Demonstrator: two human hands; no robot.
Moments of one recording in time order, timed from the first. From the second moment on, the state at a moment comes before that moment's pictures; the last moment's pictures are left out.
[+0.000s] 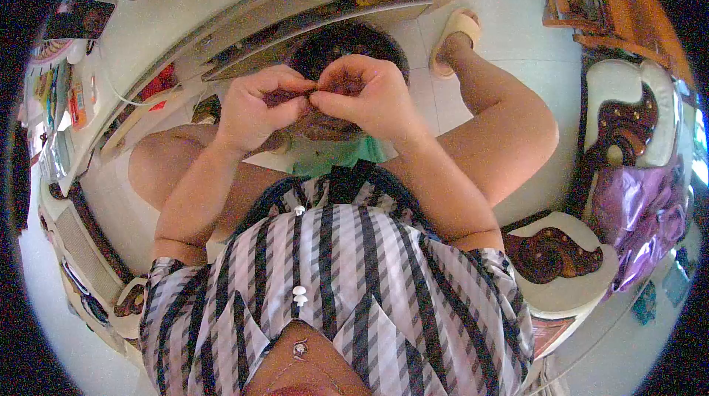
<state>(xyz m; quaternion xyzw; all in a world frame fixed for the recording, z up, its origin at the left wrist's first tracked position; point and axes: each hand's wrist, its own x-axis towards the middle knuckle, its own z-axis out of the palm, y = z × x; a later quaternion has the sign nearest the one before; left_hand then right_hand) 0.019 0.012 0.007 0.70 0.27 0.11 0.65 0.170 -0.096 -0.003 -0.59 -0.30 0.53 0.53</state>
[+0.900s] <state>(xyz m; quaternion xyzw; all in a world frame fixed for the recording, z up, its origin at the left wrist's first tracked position) 0.019 0.008 0.000 0.54 0.31 0.11 0.77 0.166 -0.093 -0.007 -0.52 -0.23 0.59 0.58</state>
